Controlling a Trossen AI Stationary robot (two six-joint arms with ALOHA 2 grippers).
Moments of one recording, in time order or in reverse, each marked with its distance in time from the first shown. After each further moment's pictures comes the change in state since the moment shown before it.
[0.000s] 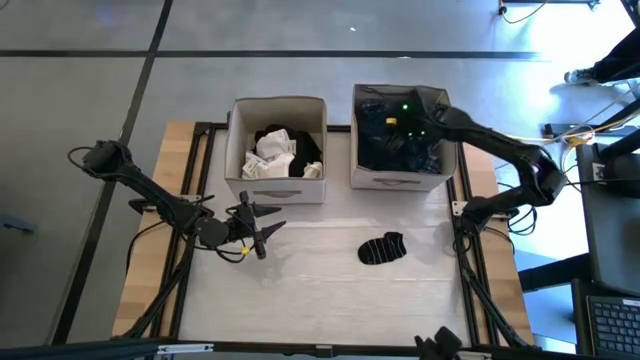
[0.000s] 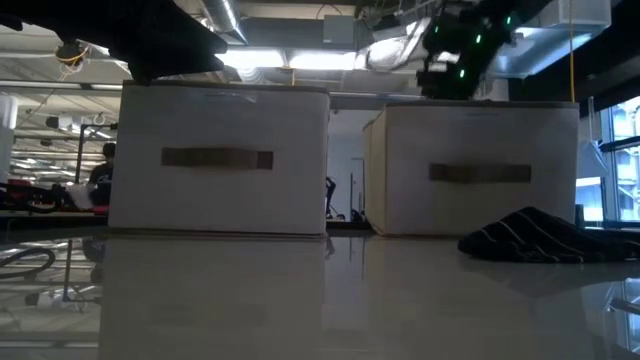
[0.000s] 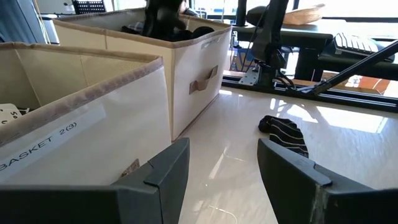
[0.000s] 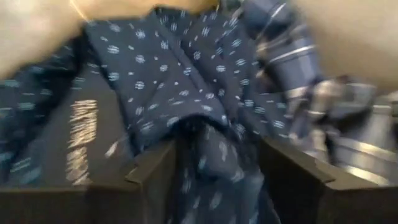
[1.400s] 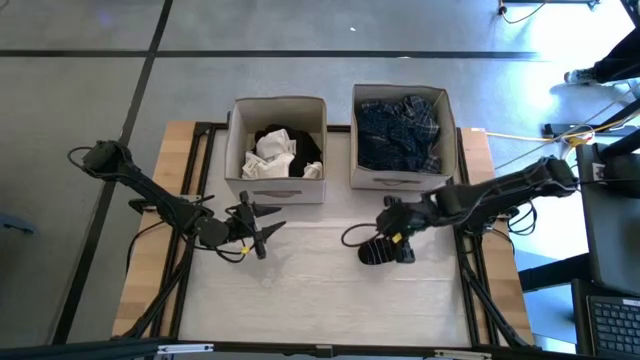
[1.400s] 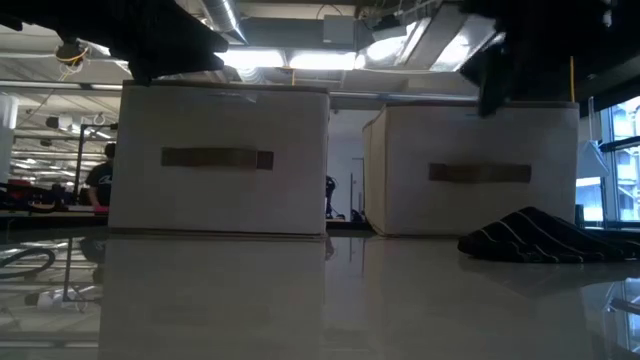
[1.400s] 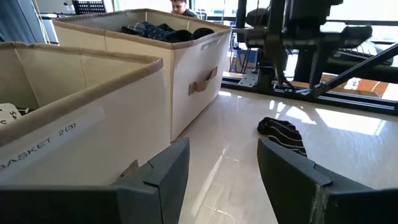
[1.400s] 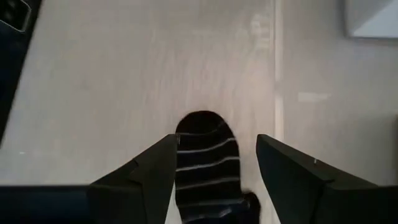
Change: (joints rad) left arm 0.000 0.000 0.001 0.009 0.000 -0.003; right arm 0.977 -0.138 -0.183 -0.020 -0.137 0.255
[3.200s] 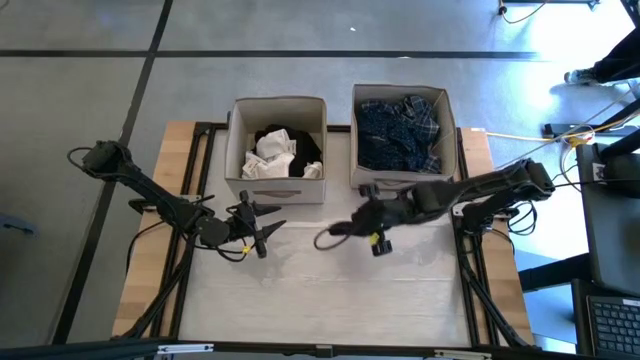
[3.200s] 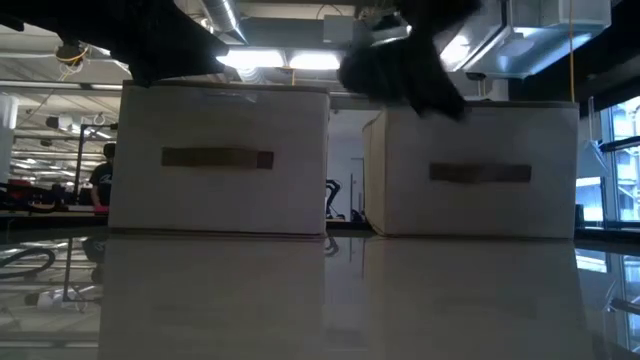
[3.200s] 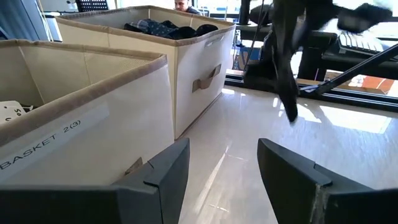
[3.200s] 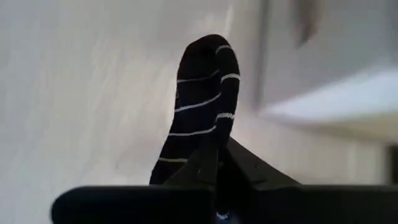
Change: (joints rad) left arm 0.009 0.000 0.000 -0.020 0.000 -0.008; right arm -0.025 0.255 0.371 -0.143 0.210 -0.266
